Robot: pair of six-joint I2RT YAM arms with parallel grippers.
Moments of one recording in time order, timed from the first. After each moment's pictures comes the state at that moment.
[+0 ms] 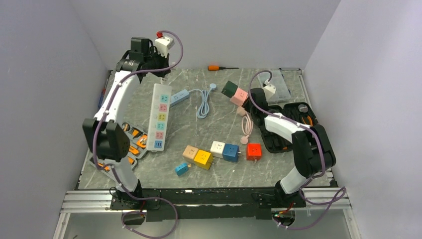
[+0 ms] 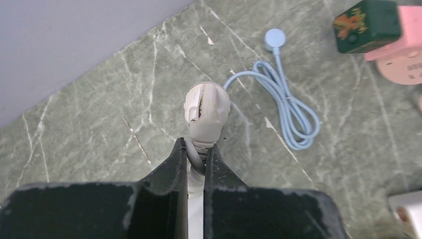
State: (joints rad) left arm -0.16 1.77 1.83 -0.63 0.36 0.25; right arm 0.36 1.59 0.90 0.14 0.37 0.73
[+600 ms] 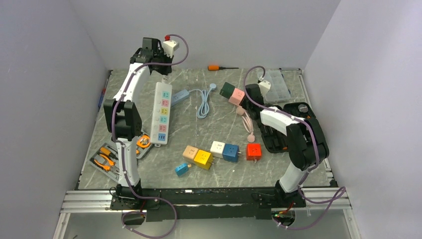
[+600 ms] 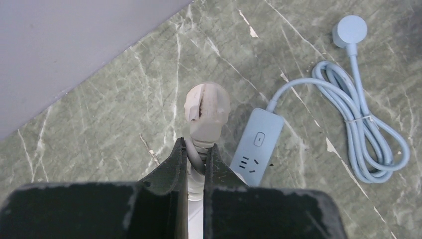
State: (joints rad) left arm -0.14 2.20 2.18 -0.68 0.29 0.35; right arm 0.36 1.70 1.02 0.05 0.39 0.67
